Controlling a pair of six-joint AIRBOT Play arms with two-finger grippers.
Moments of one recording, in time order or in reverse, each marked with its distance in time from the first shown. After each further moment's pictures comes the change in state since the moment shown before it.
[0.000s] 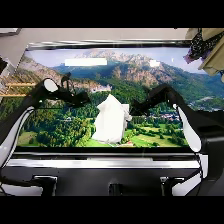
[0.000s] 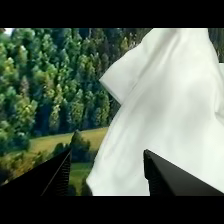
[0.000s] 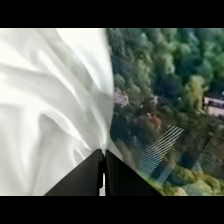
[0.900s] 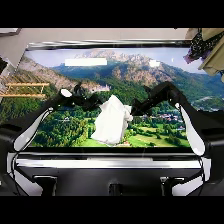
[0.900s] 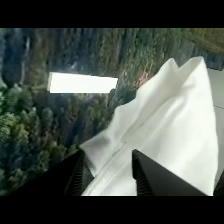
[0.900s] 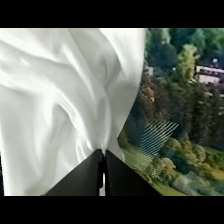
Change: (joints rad) left arm -0.035 -0.256 0.012 -0.365 0.198 0.152; right arm 0.000 0.044 0.000 -0.023 -0.051 0.019
